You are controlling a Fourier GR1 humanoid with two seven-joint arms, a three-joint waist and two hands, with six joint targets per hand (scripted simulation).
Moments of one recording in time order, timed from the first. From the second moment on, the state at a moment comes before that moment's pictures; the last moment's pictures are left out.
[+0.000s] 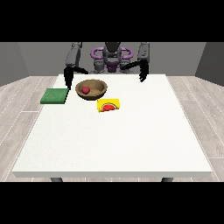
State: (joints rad) left arm -0.47 0.01 -0.07 -1.10 -0.20 0.27 -0.20; right arm -0.28 -0.10 -0.27 -1.06 -0.15 0.11 -0.27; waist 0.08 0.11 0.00
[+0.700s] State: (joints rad) left arm -0.39 0.10 0.00 -1.20 -0.11 0.10 -0.27; right arm -0.40 -0.12 -0.29 -0.75 -0.15 0.07 -0.44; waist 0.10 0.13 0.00
